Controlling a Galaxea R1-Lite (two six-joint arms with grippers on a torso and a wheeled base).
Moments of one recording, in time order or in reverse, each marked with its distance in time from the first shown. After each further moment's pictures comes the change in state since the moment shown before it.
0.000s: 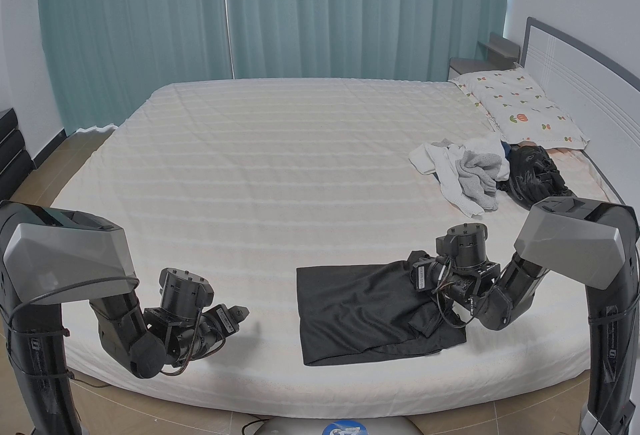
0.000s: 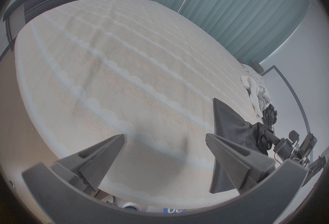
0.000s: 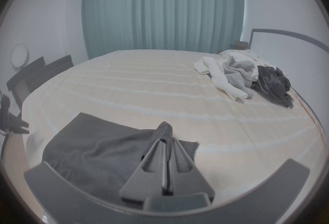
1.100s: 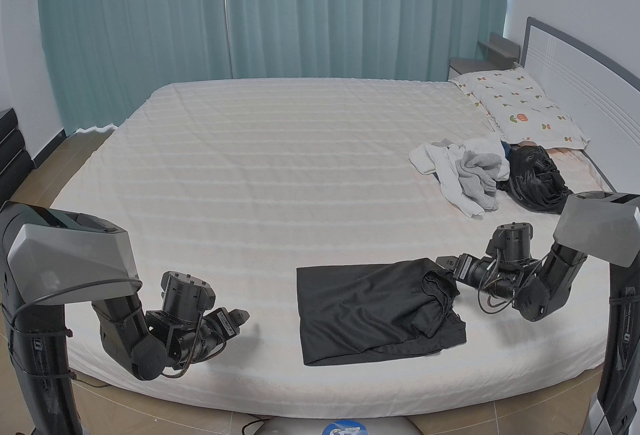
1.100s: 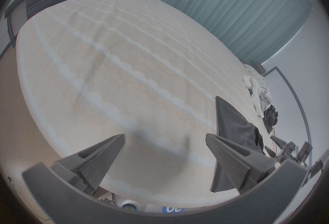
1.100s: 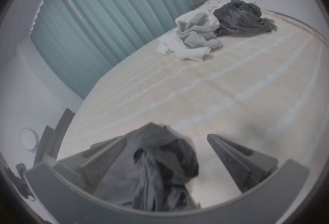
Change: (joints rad) left arm -0.005 0.013 0.007 0.000 -0.002 -0.024; right arm -0.205 -0.052 0.132 -0.008 0.264 0.471
